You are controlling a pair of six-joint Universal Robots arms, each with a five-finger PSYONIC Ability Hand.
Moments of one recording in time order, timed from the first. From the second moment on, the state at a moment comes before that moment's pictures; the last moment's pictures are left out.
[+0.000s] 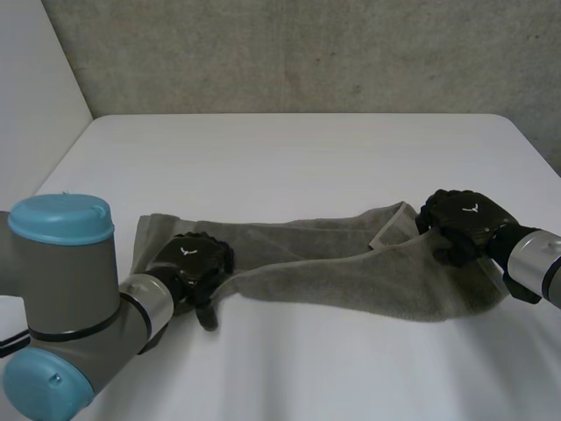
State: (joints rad) left arm 4.23 -1.96 -1.70 3.14 -1.48 3.28; right arm 1.58 -1.25 1.71 0.01 0.99 2.67; left_hand 0.48 0.49 0.23 0.23 0.14; right_hand 1.09 1.10 0.22 0.25 0.91
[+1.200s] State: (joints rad) left arm 4.18 -1.95 -1.75 3.27 -1.58 3.27; right arm 1.60 -1.26 1.70 0.09 1.02 2.58; left_hand 1.28 1.30 0.23 0.23 1.14; right_hand 1.33 1.32 0.22 0.25 1.16
